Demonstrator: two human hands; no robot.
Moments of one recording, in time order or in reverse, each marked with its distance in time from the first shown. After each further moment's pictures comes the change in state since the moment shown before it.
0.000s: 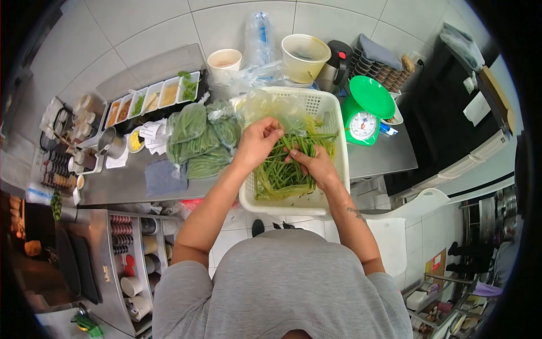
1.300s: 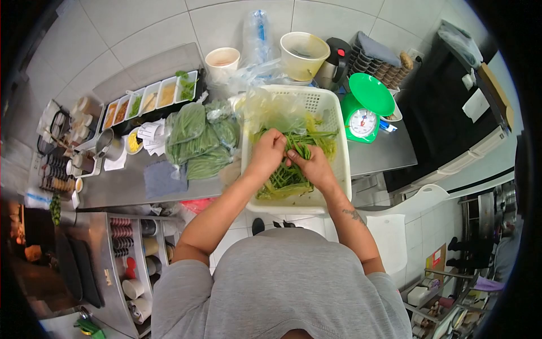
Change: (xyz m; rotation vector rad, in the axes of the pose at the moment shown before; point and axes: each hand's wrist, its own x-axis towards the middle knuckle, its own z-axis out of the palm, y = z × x) left_hand -0.015 -0.002 0.021 -0.262 0.075 -0.078; right_hand -0.002 0.003 0.004 -0.304 -0.022 -0.162
